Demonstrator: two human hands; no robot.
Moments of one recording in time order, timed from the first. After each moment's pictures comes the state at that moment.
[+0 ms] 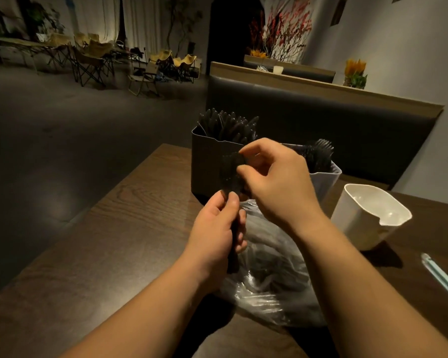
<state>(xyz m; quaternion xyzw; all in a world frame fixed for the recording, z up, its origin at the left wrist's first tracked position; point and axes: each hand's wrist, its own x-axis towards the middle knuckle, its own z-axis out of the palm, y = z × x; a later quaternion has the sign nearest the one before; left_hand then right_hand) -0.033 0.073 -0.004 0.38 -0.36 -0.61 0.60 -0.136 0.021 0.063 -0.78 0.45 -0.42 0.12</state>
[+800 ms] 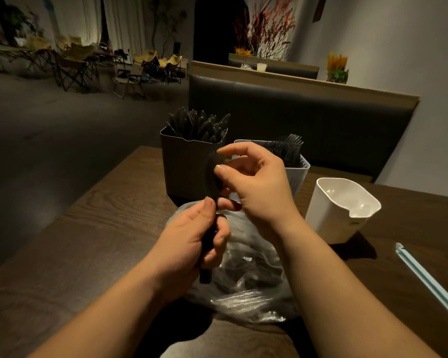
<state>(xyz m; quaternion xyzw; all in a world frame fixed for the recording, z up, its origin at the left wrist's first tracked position) -0.038 0.077 -0.006 0.29 -0.42 -0.68 0.53 -0.161 0.030 0.057 -0.62 0.34 -0.52 0.48</state>
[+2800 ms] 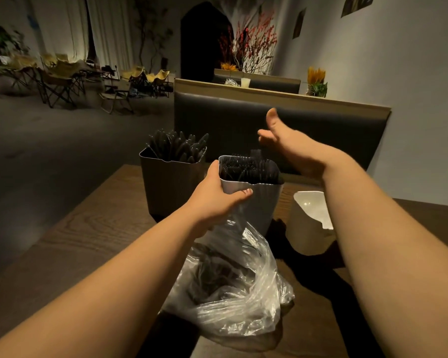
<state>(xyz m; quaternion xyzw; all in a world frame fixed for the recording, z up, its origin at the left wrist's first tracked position) -0.083 -0.030 0.031 0.48 -0.63 -0.39 0.47 -0.256 -0.061 0.137 -0.70 0.57 -0.26 0.34</state>
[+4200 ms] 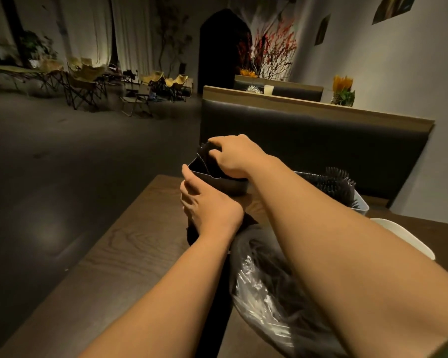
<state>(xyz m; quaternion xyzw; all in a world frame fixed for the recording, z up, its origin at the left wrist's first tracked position) -0.022 -0.071 0.016 0.68 -0.41 -0.21 0.57 -0.066 -0.139 0.109 -0.83 0.54 -0.13 0.06</state>
